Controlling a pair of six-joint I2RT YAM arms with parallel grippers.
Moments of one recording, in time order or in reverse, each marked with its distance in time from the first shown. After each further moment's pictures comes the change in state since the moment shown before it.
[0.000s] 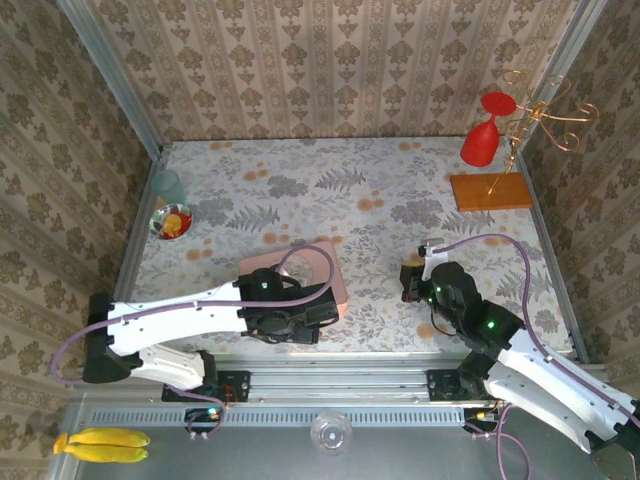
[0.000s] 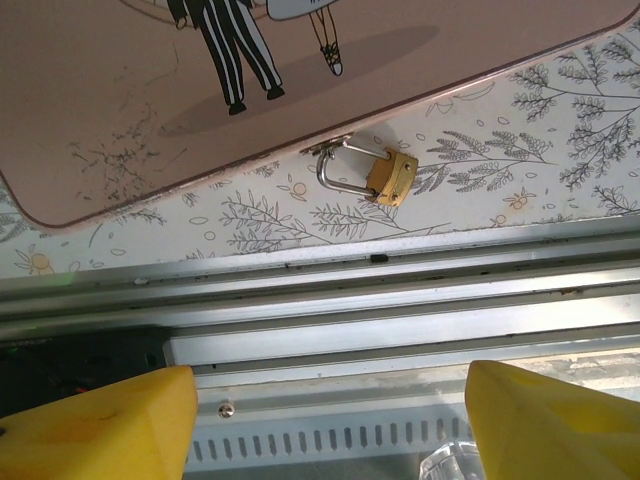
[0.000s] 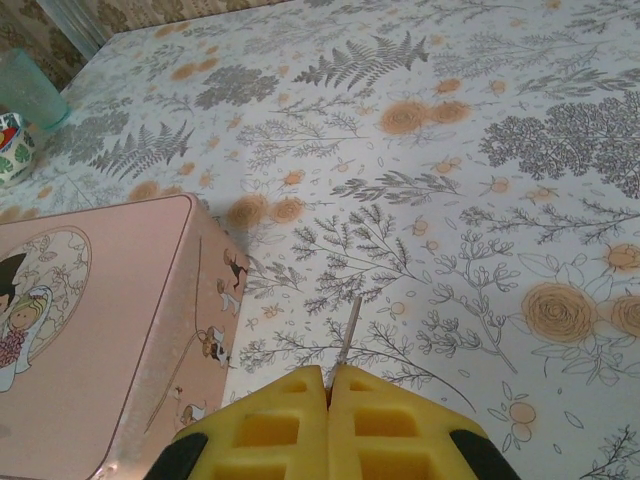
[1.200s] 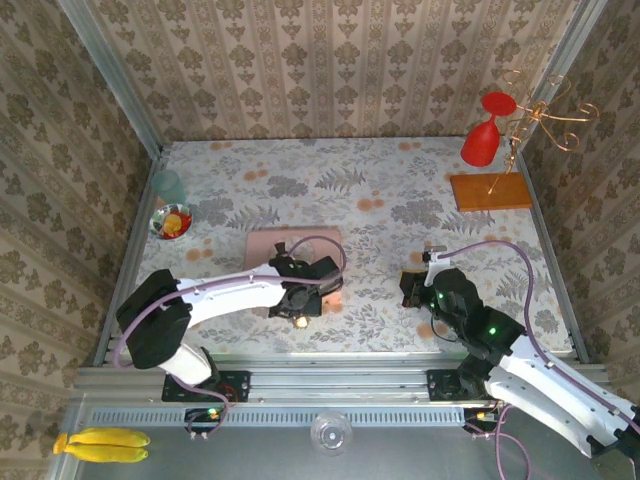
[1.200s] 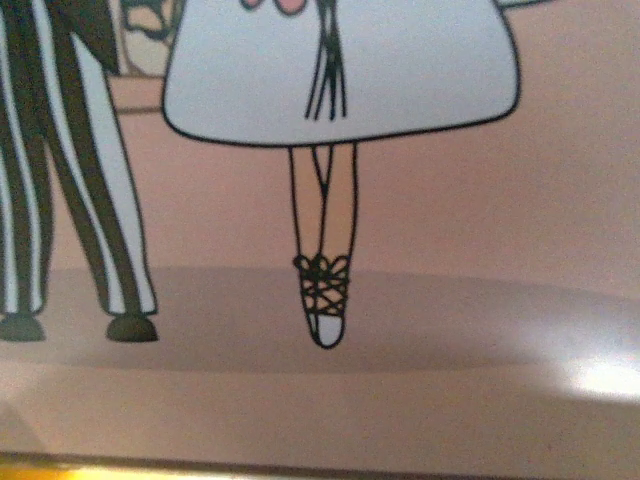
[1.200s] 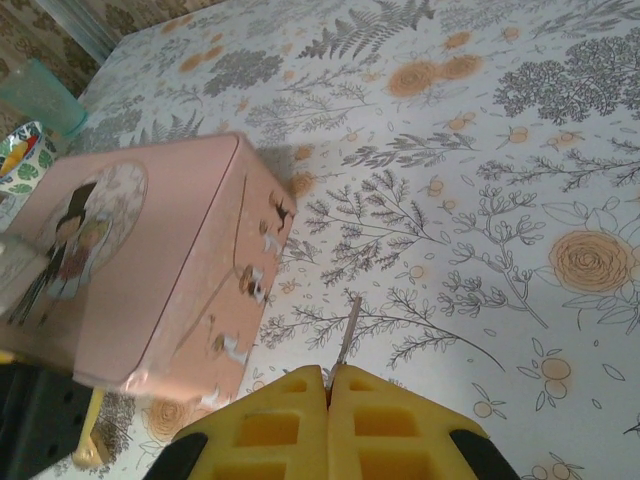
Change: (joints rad) left arm 0.340 0.242 -0.240 0.495 -0.089 0.276; right arm 0.000 -0.051 -0.058 -0.002 -0.041 0.104
